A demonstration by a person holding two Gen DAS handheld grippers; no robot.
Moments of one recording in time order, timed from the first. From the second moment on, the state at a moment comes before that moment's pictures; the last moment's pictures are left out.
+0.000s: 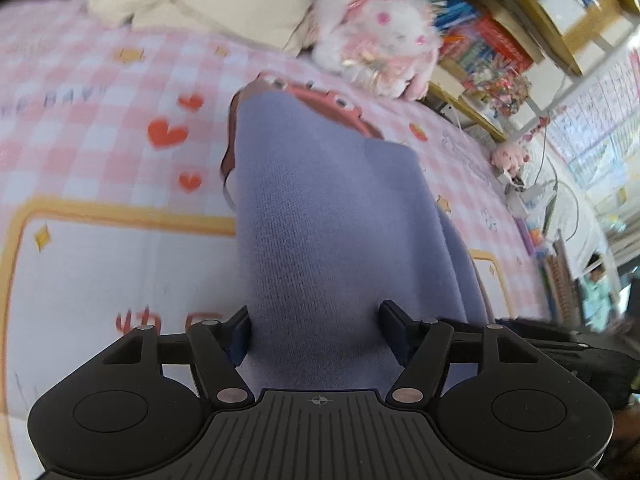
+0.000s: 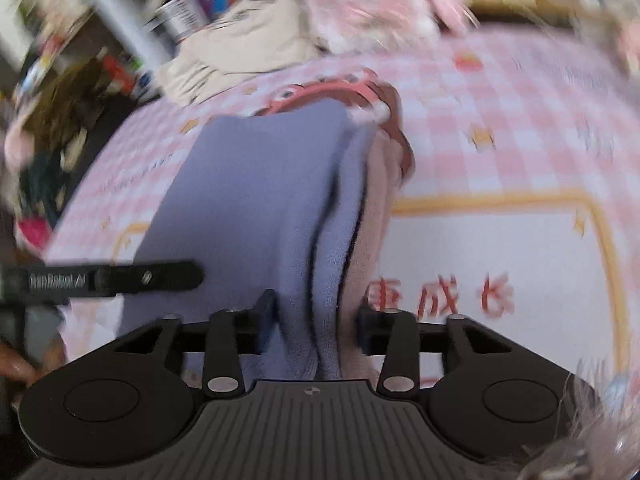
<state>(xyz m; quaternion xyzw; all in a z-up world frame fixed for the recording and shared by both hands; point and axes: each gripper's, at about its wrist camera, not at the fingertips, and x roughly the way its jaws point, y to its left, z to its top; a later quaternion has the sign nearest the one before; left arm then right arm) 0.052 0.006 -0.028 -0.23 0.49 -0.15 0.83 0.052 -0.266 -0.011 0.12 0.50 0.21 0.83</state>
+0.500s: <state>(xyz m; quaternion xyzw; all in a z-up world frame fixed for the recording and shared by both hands) 0.067 -0.004 -0.035 -0.22 0.48 -0.17 0.83 0.078 -0.262 -0.022 0.17 0.51 0.22 0.81</state>
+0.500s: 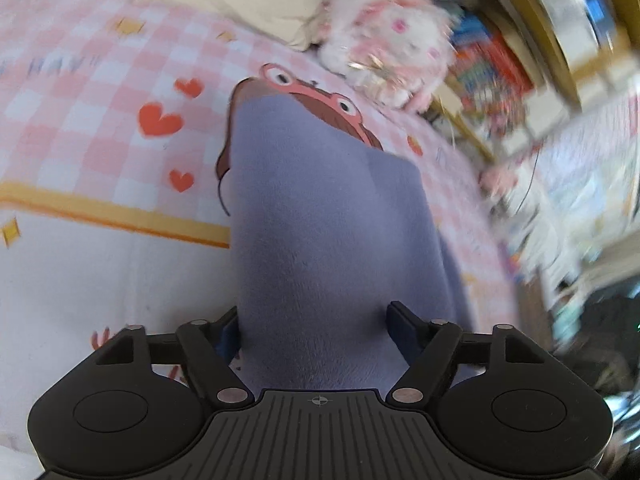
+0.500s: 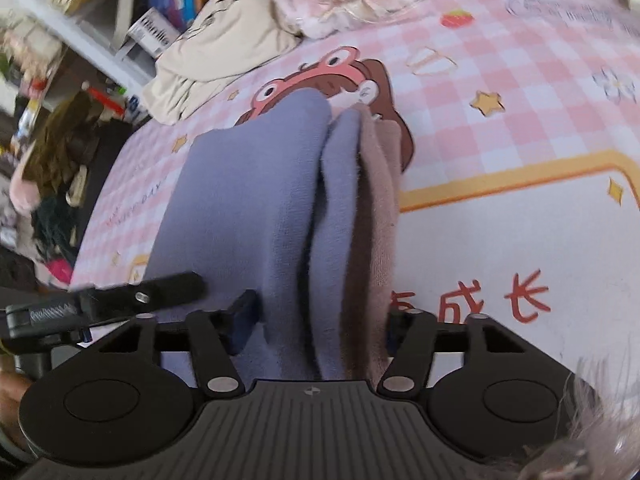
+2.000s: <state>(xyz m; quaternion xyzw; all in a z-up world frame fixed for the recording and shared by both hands) 0.114 0.040 0.012 -0.17 0.39 -0.19 0.89 0.117 -0.196 0.030 0.04 0.38 0.28 0.88</state>
